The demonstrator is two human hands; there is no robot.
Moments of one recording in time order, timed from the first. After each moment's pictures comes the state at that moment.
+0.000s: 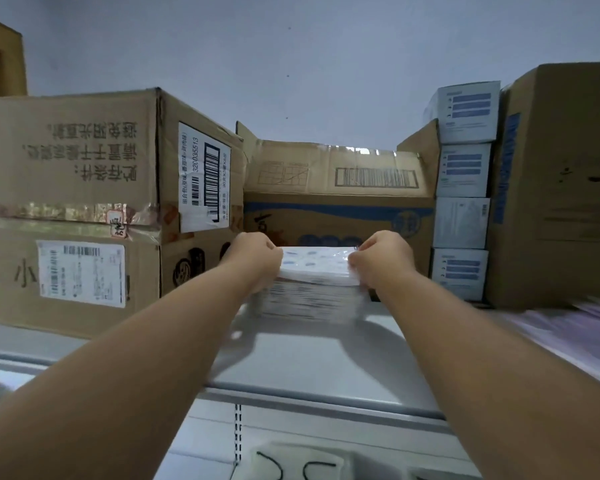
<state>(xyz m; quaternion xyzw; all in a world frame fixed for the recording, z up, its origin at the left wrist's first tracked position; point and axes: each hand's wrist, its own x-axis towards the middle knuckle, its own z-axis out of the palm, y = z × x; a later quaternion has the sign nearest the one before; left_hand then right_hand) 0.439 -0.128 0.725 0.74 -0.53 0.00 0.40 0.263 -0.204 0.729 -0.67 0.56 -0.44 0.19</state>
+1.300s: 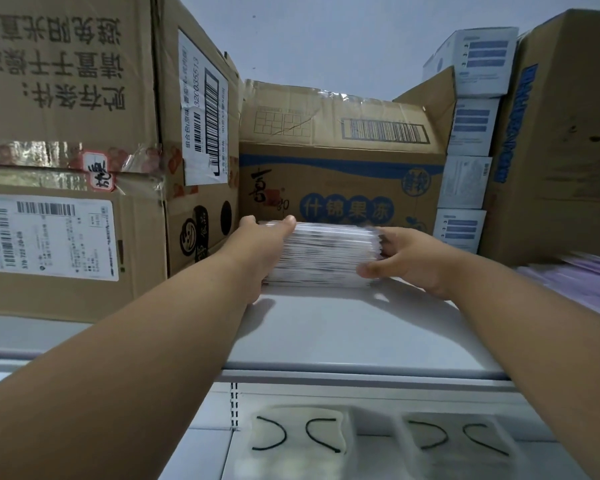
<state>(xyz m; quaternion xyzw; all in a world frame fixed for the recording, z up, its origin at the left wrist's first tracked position) 0.467 -0.140 0.688 0.65 -0.44 -0.31 0.54 0.233 -0.197 0.689 -0.77 0.40 -0.30 0.40</state>
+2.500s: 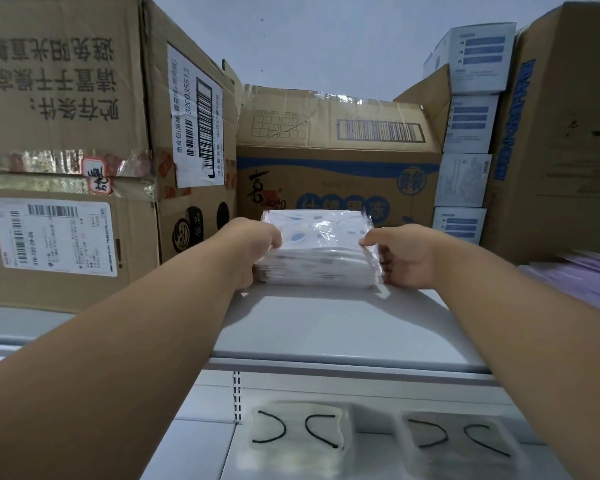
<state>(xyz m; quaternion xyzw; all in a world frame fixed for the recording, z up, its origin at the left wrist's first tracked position) 0.454 -0.121 0.704 0.67 -0.39 -0.33 0.54 0.240 -0.197 0.701 -0.55 0.49 -0.38 0.56</state>
